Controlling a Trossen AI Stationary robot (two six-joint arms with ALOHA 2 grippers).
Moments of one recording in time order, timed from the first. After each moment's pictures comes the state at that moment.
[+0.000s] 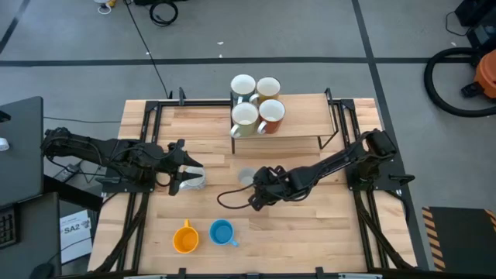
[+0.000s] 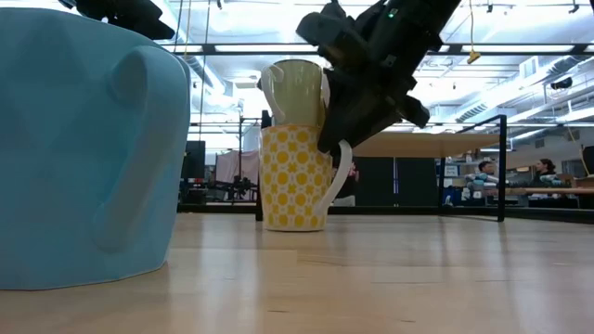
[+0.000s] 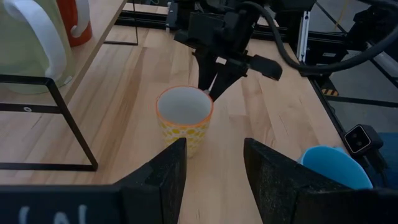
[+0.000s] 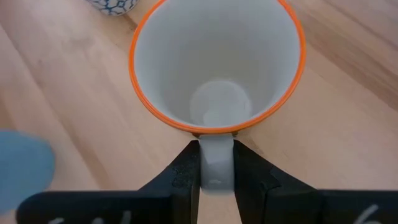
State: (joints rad) left arm -0.21 0.73 0.67 -0.36 -0.17 -0.20; right arm 0.31 1.83 1.26 -0.48 0.45 0.97
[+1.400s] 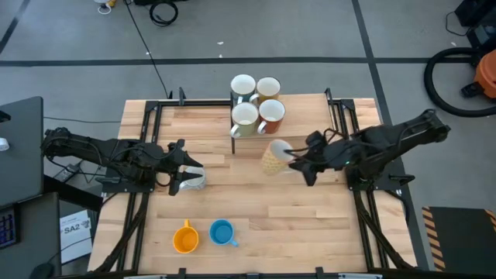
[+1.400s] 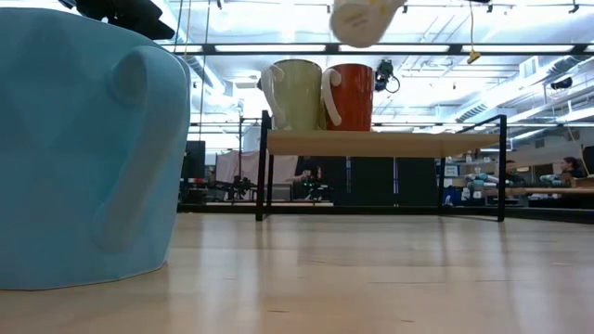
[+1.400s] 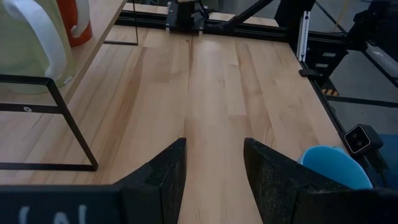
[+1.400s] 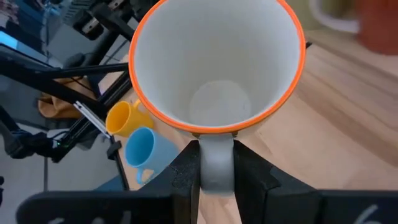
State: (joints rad) left arm -0.21 0.73 0.67 -0.36 -0.17 -0.20; right arm 0.35 1.15 1.26 -0.77 0.36 0.97
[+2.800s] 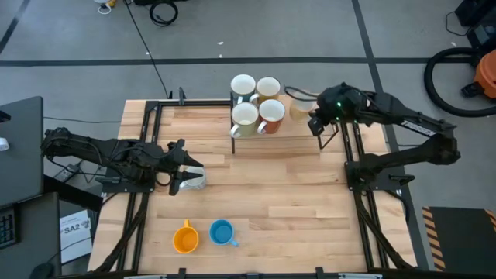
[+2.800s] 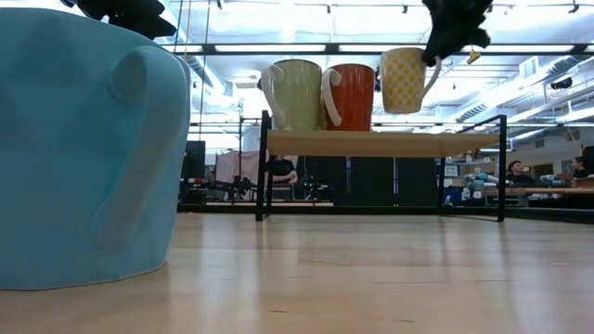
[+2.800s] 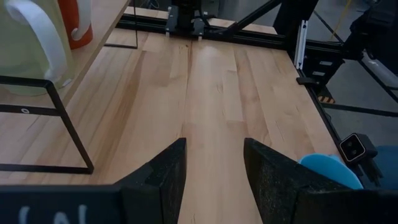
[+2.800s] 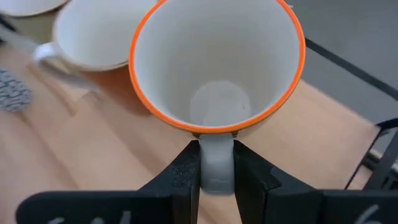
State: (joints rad) left arm -0.21 0.73 0.67 -0.34 -0.17 -0.23; right arm -0.35 1.04 1.26 -1.03 0.27 0.38
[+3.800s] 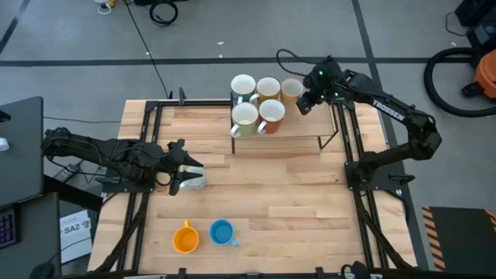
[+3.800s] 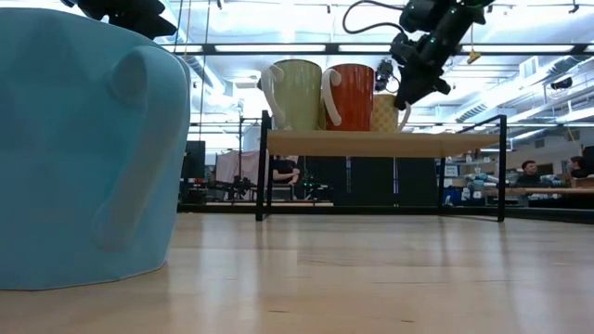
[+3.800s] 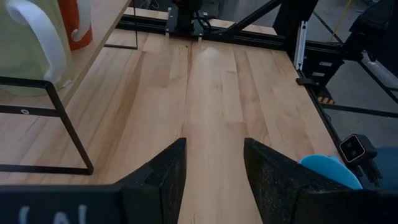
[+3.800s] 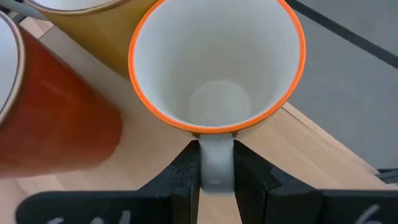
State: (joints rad) left arm -0.21 0.73 0.67 -0.34 -0.17 -0.23; right arm -0.77 1.30 1.26 -0.82 -0.10 0.10
